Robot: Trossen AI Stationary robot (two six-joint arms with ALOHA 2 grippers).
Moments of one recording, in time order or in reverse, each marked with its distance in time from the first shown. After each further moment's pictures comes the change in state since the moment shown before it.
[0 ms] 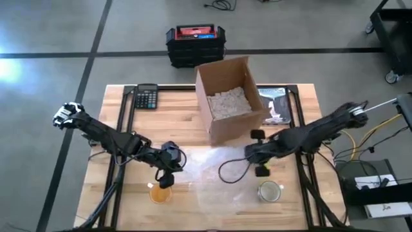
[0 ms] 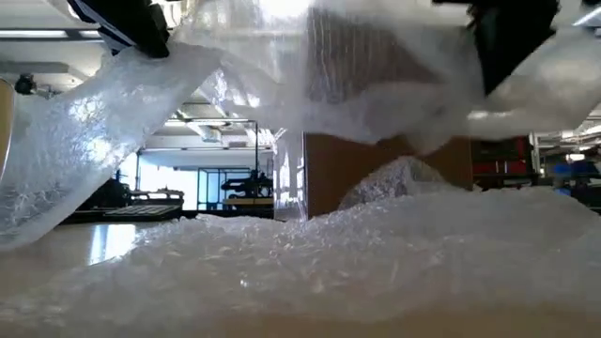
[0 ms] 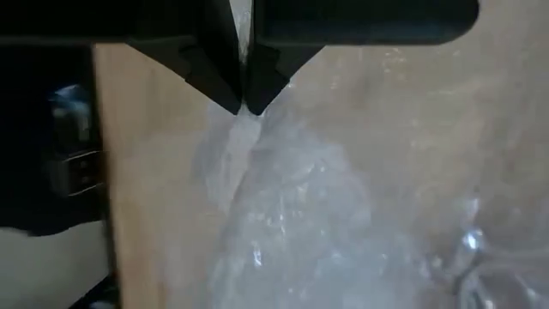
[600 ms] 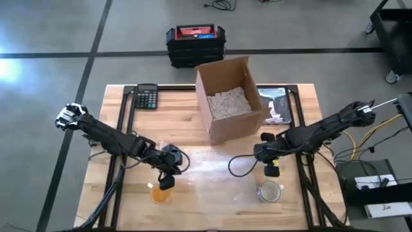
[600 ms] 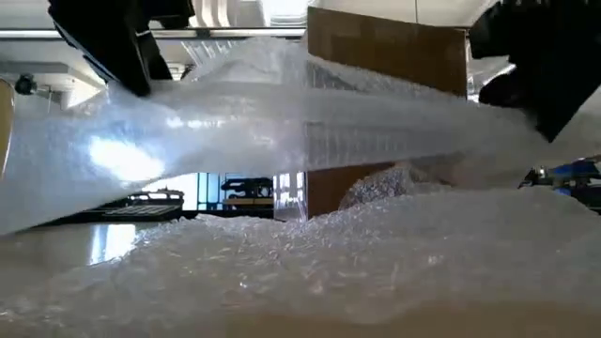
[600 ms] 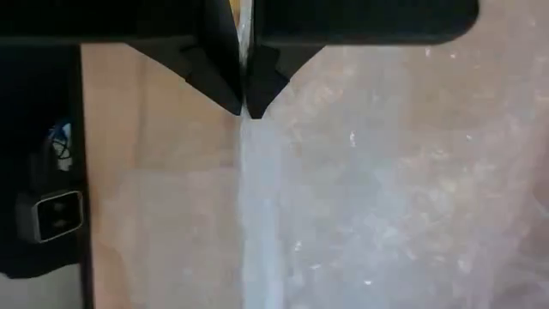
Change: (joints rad) left arm 0.005 0.099 -0.037 -0.028 0.040 -0.015; right arm -0.011 -0.057 -0.275 0.060 0.002 0.102
